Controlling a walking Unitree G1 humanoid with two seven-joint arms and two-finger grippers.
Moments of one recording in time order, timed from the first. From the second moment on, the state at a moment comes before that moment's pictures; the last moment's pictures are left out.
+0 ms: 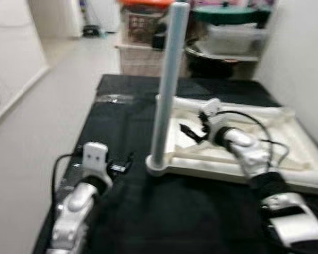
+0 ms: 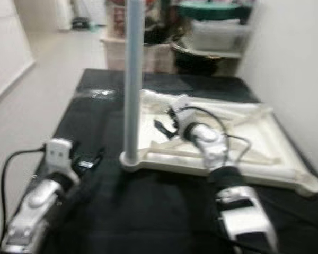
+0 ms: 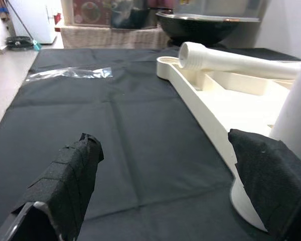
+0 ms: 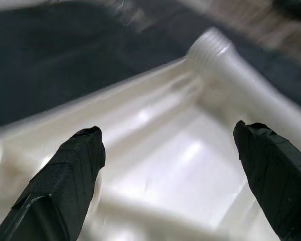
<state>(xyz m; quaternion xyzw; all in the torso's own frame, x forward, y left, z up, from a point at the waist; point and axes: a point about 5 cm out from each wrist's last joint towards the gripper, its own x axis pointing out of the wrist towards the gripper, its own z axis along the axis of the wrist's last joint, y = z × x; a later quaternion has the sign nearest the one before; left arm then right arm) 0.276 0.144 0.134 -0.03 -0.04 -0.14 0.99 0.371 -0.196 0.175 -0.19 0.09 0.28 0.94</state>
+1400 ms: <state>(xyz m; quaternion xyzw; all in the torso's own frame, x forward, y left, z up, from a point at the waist) 0.266 0.154 0.125 -0.02 -0.02 -0.14 0.99 0.340 -0.203 0.120 -0.22 0.25 0.47 0.82</state>
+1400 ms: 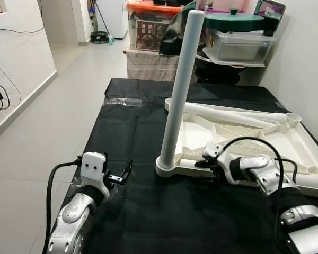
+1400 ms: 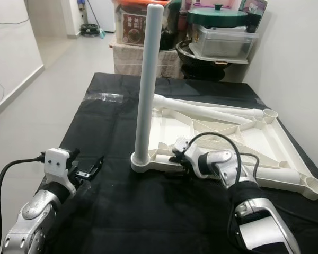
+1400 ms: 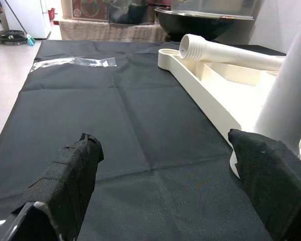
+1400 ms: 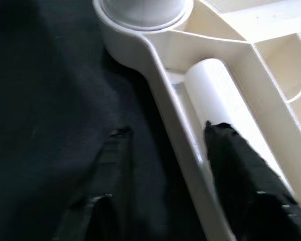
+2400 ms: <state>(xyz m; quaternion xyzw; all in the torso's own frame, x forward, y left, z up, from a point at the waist) 0.266 0.155 0.119 -0.02 -0.01 -0.14 0.99 0.307 -0.220 0.128 -0.44 0.20 0.61 0.62</state>
